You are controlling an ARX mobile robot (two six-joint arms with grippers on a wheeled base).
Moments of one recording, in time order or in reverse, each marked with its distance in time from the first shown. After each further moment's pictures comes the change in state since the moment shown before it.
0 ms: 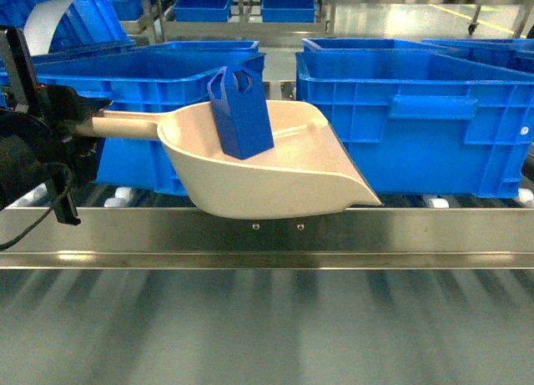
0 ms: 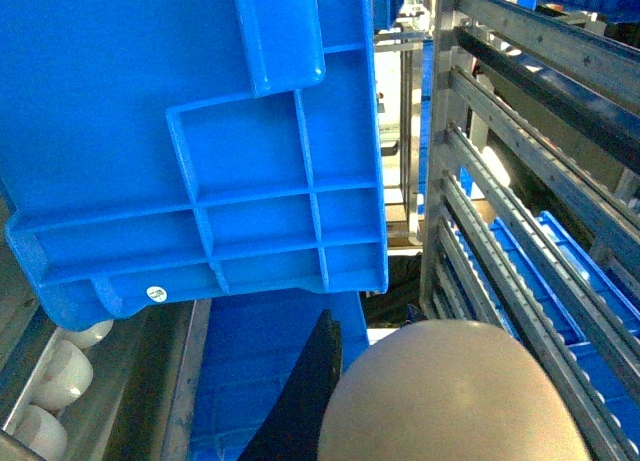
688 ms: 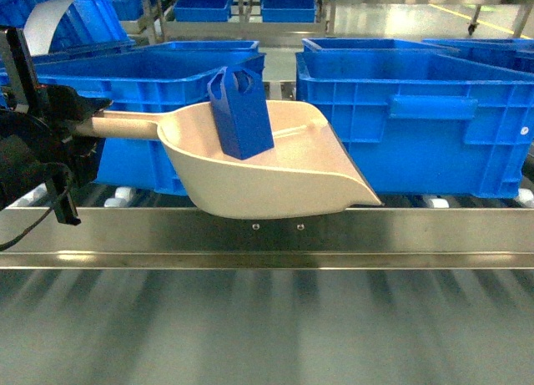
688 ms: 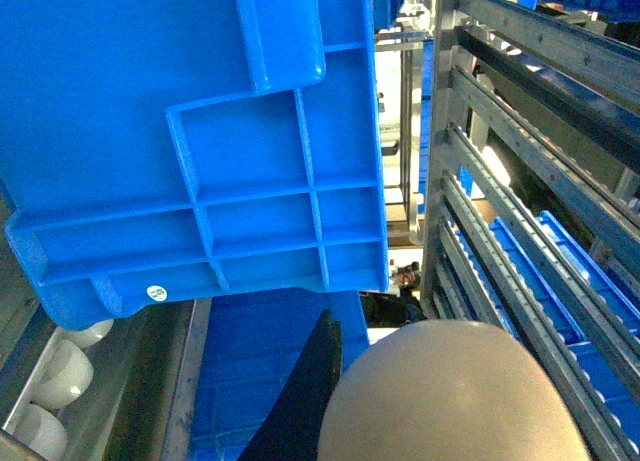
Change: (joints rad) left arm 0.000 0.000 0.000 0.000 0.000 0.000; right arm 0.000 0.000 0.000 0.000 0.000 0.000
